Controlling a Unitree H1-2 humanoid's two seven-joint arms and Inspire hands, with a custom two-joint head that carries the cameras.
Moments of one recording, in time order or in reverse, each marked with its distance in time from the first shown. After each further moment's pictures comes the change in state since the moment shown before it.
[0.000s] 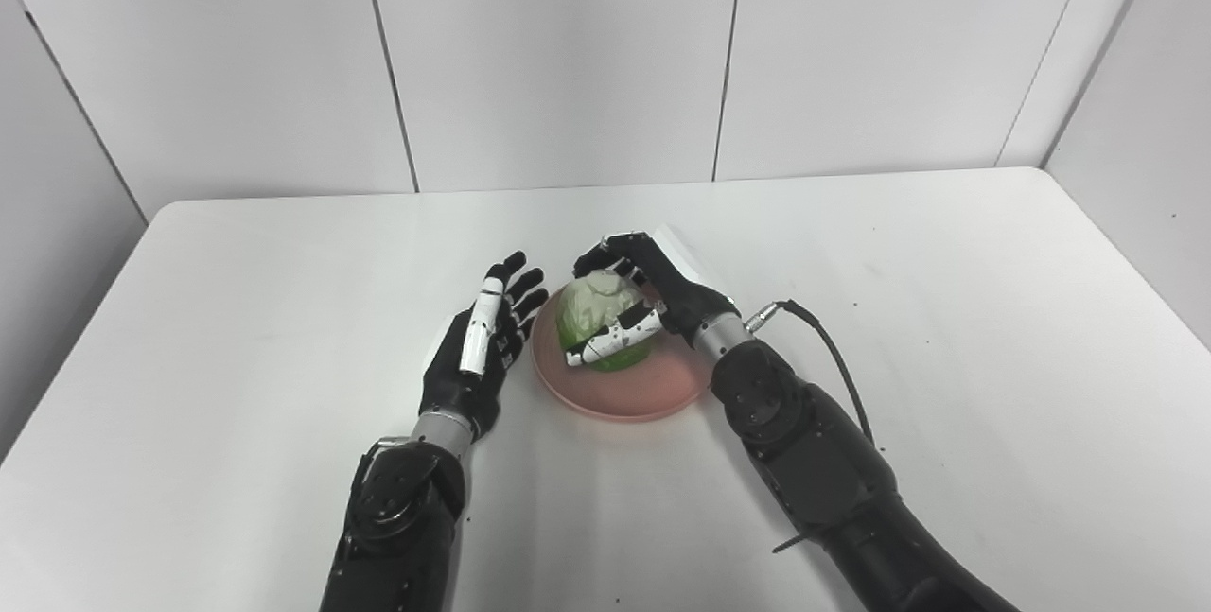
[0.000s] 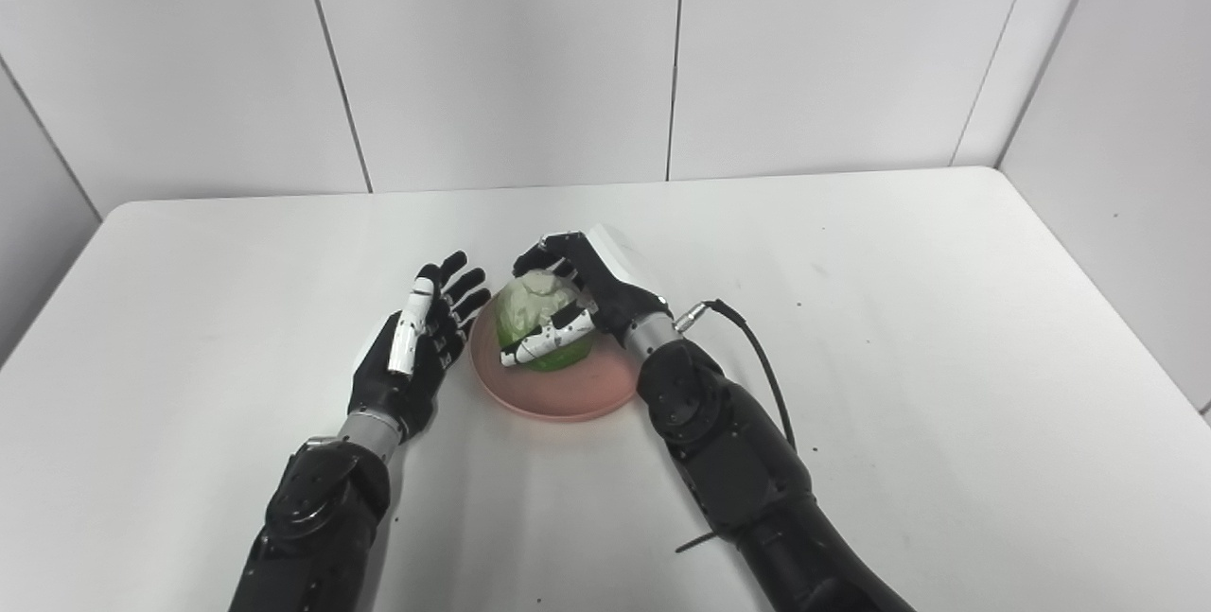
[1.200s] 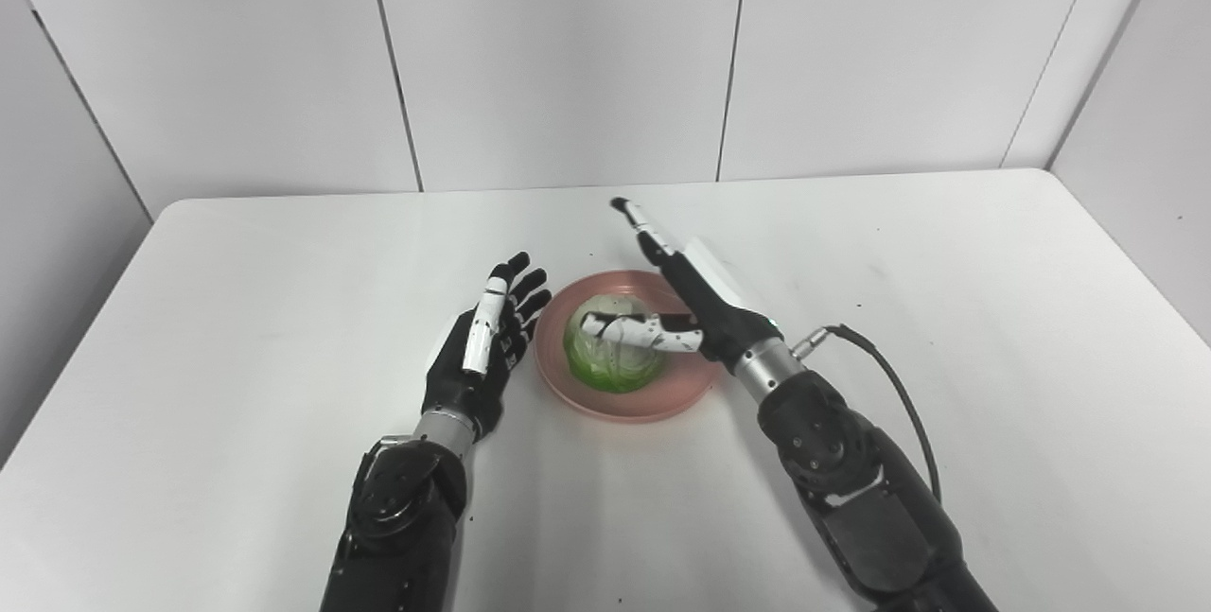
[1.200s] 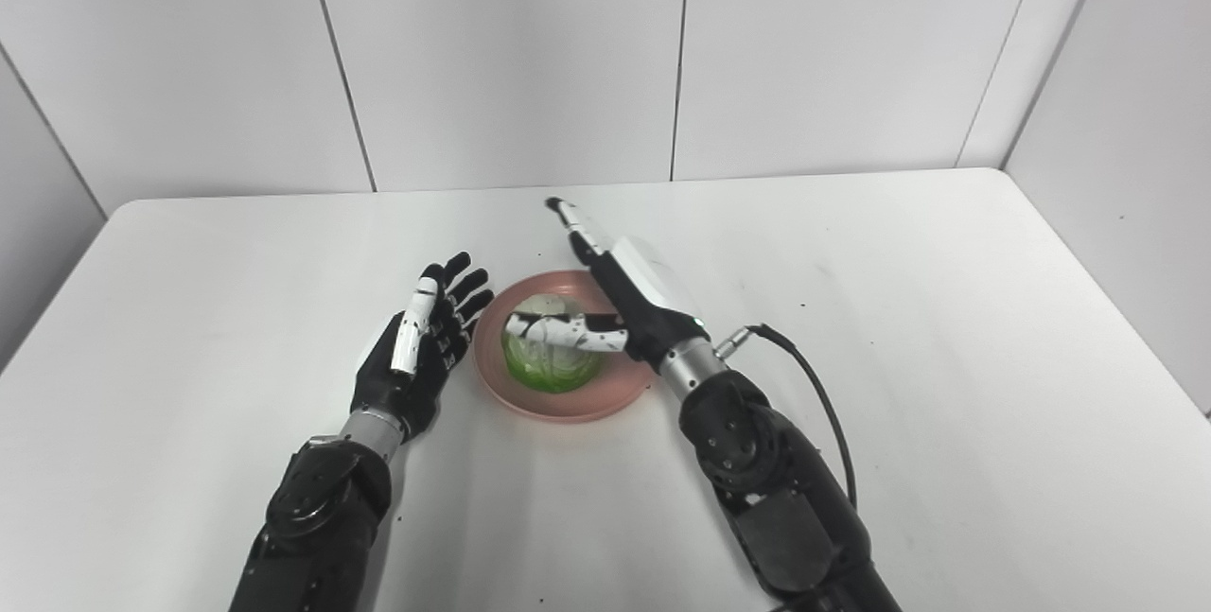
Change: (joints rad) left arm 0.000 0.002 0.000 -0.010 -0.002 0.015 -0.004; right arm 0.186 -0.048 -0.063 -0.328 -0.006 0.004 0.066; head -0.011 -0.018
